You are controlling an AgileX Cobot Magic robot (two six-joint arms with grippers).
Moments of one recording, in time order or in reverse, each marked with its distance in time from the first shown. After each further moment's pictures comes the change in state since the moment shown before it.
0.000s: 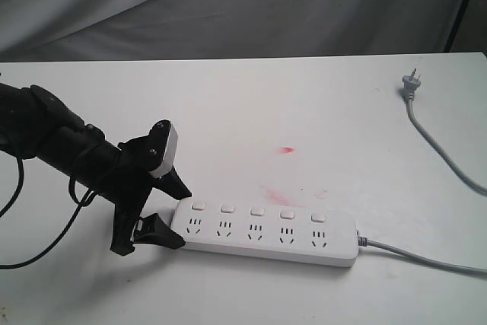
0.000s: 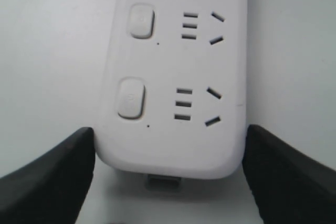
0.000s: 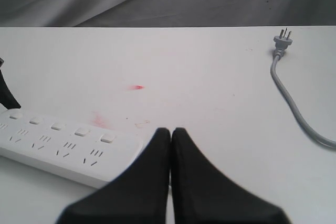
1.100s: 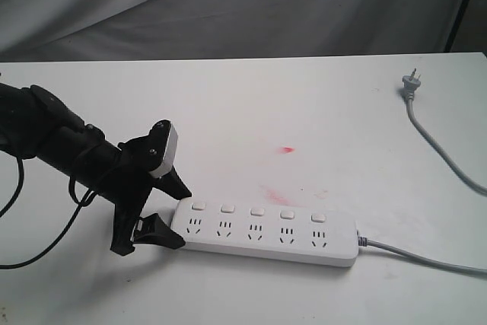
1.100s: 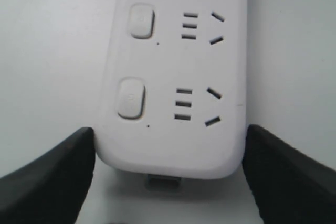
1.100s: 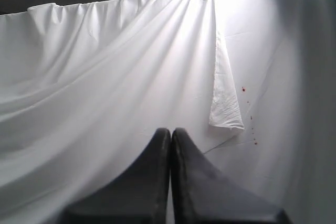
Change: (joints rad) left arm 0.000 0.000 0.000 0.000 0.000 0.000; right arm 0.000 0.000 0.001 0.000 -0.680 0.000
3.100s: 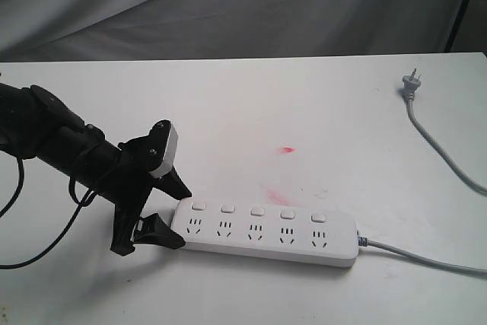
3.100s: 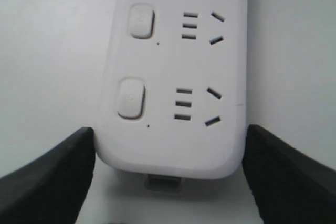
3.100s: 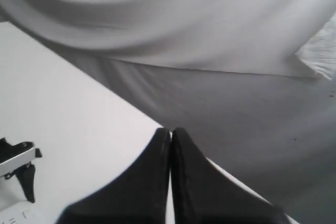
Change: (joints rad) left arm 0.000 0.000 0.000 0.000 0.000 0.000; right arm 0.000 0.859 -1.143 0.335 0.987 -0.696
